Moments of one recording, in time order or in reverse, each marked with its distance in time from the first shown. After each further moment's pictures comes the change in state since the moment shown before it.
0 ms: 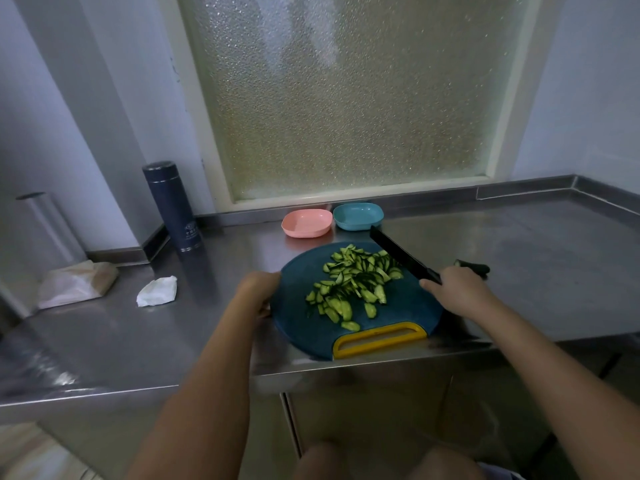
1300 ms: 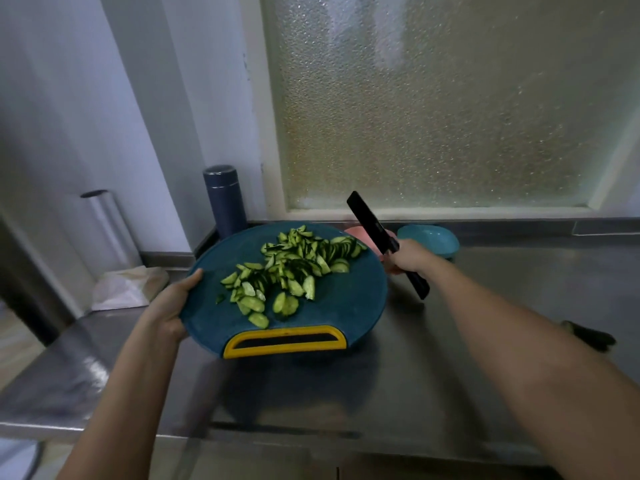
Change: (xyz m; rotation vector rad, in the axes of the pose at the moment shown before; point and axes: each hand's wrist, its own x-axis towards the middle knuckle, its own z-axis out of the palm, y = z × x) left_hand 0.046 -0.069 -0.166 -1.010 -0.076 0.055; right_hand 0.183 -0.175 0.031 0.551 -0.195 -0.134
